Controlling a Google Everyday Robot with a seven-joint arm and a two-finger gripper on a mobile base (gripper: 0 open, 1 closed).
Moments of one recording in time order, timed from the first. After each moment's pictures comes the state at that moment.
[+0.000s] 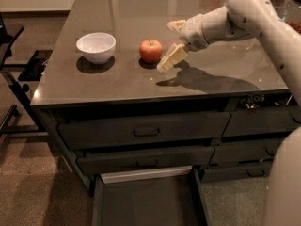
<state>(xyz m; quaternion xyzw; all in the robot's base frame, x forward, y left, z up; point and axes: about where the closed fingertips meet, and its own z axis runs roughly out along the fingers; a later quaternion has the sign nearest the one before) 0.722 -0.060 0.888 -0.59 0.64 0.18 0.45</state>
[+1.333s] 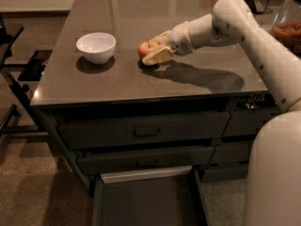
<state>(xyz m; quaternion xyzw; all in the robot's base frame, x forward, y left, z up) 0.730 -0.020 0.865 -0.56 0.65 0.27 0.43</state>
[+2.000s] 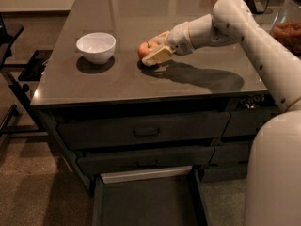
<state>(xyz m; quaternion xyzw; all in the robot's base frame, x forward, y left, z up) 0.730 -0.020 0.865 -0.56 0.65 0.27 0.43</state>
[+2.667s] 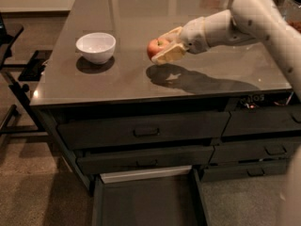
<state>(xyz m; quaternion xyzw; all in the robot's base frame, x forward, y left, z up) 0.700 -0.047 0.897 -0.56 0.65 0.25 0.46</state>
